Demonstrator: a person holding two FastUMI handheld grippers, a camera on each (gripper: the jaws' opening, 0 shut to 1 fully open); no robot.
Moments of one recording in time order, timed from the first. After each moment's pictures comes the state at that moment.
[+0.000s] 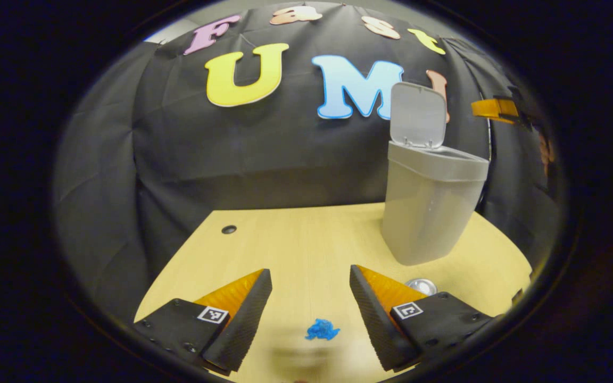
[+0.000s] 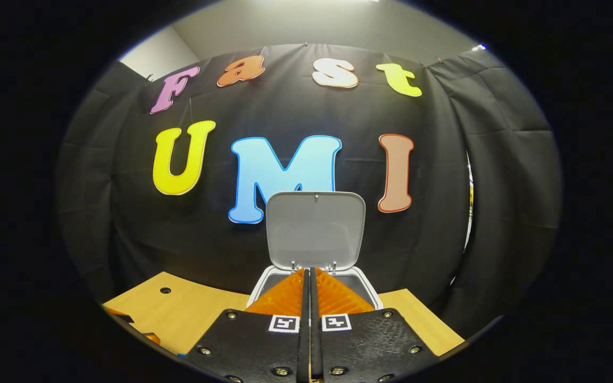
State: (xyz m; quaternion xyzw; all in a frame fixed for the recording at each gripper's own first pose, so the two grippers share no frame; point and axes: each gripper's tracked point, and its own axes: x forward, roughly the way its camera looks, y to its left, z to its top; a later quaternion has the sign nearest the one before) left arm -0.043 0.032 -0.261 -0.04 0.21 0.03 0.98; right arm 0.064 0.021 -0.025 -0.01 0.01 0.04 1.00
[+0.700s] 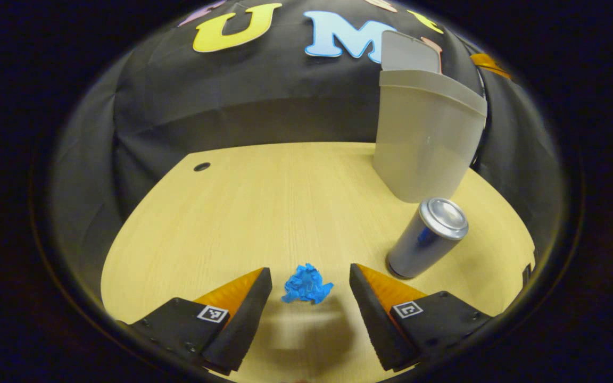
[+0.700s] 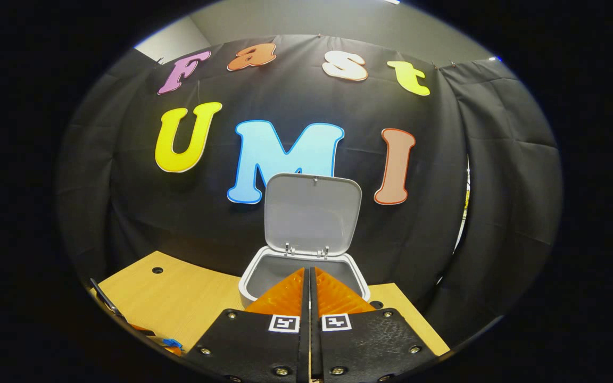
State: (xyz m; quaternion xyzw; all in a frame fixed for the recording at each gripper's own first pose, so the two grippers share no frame) left arm -0.056 0.001 -0.398 -0.06 0.32 -0.01 0.95; right arm 0.045 0.010 -0.039 -0.05 0.05 0.03 1.00
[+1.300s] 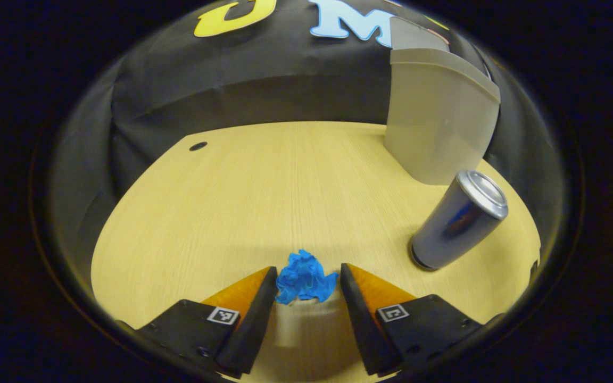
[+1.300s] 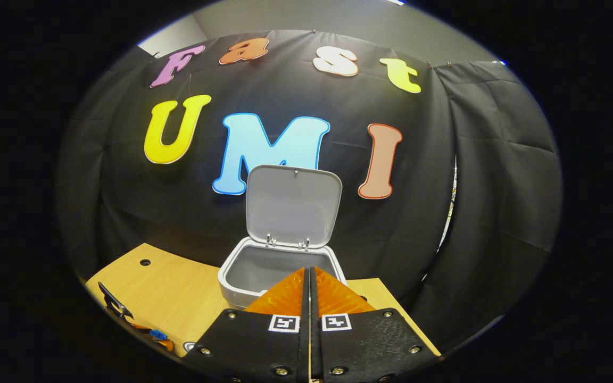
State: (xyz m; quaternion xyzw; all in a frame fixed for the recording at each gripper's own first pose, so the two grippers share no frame) left arm -0.043 0.005 -0.435 -0.06 0.35 -0.01 0.94; right arm 0.040 -0.015 -0.046 -0.06 0.07 0.01 1.00
